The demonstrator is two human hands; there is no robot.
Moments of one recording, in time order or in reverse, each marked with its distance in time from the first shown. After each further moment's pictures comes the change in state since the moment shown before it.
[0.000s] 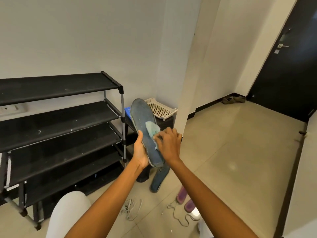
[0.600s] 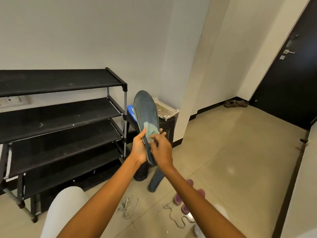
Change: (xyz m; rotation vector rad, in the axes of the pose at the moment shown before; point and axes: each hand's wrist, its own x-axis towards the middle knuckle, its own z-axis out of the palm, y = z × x) left_hand 0.000 0.013 0.000 -0.079 -0.089 -0.056; right_hand -0.021 -0.023 0.013 0.484 -0.077 0.138
